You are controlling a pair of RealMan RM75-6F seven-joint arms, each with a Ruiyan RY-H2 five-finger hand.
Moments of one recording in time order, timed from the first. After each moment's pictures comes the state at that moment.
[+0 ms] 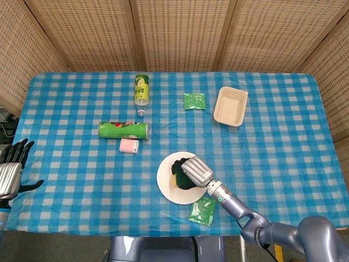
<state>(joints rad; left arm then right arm) -0.18 -1.18 -0.08 -1.51 1.38 1.35 0.02 0.75 -1.77 0.05 -1.15 -1.61 1.10 0.25</state>
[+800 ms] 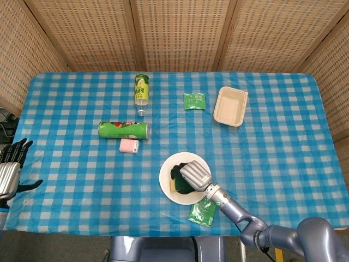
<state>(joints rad) -0.18 -1.17 -0.08 -1.50 1.38 1.34 0.00 0.74 -1.80 0.03 -1.15 -1.59 1.07 0.22</state>
